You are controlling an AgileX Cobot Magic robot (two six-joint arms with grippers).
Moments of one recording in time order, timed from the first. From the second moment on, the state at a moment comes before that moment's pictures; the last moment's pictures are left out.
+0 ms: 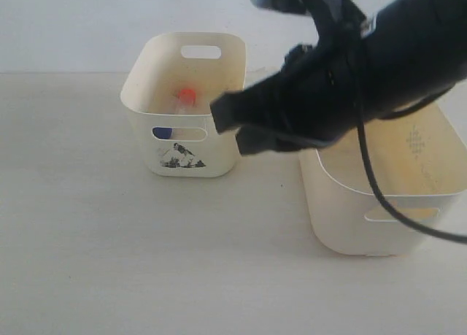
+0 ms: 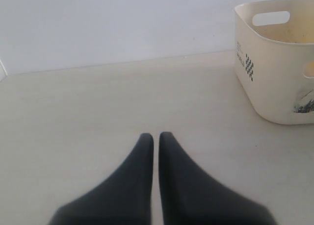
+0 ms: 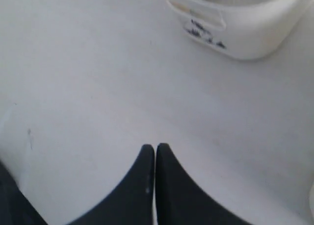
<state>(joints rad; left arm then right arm) -0.02 0.01 0.00 0.13 0.28 -0.02 0.56 1.35 -1.01 0.49 0.63 -0.13</state>
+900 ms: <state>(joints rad) -0.02 0.01 0.00 0.13 0.28 -0.02 0.51 0.97 -0.74 0.41 0.42 -0.18</state>
